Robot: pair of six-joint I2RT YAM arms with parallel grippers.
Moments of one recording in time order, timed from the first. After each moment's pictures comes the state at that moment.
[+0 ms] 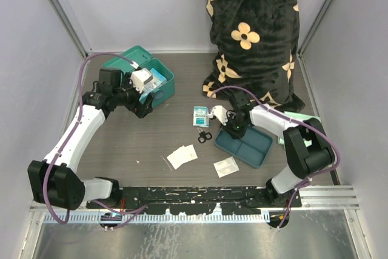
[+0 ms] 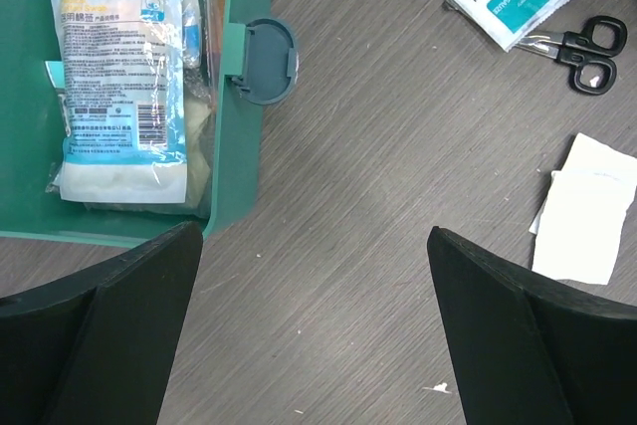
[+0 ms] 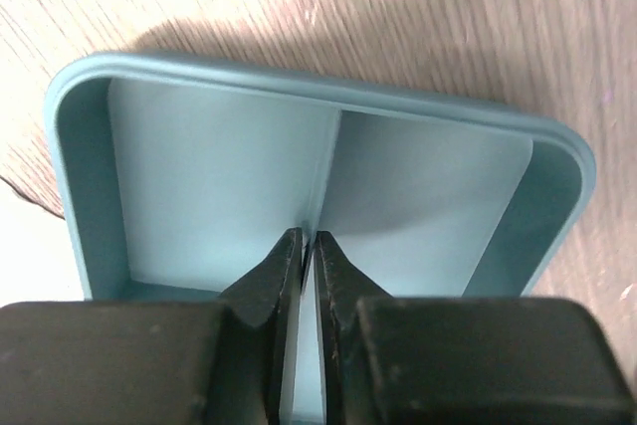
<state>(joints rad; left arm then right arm) -0.20 1.28 1.13 -0.61 0.42 0.44 0.41 1.56 0.89 -0.62 -0.22 -0.68</state>
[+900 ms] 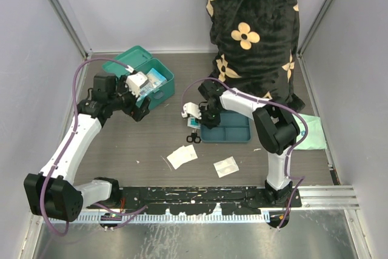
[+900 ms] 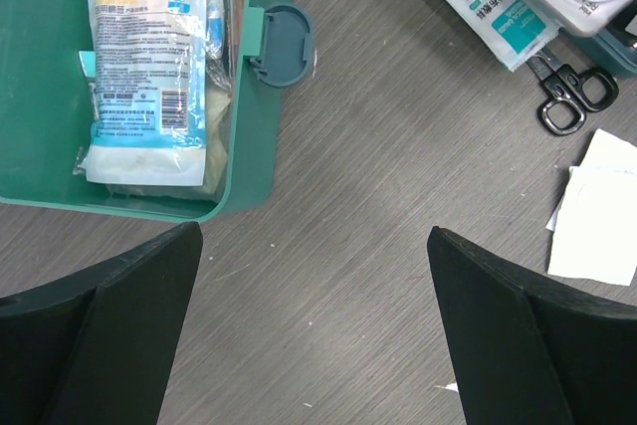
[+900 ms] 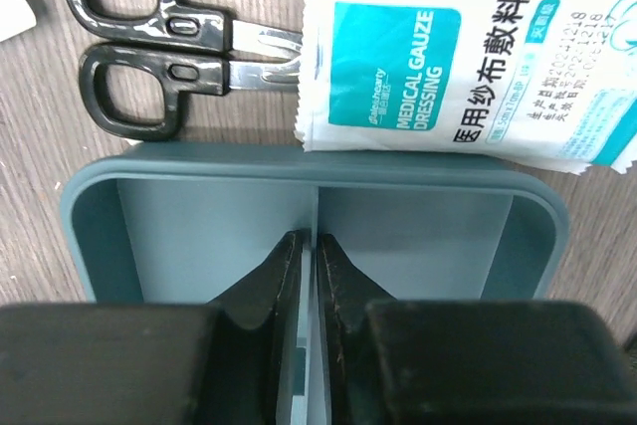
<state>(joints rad) -0.17 1.17 1.05 -0.57 0.41 0.46 0.59 1.95 1.35 -0.75 -0.29 -0.97</state>
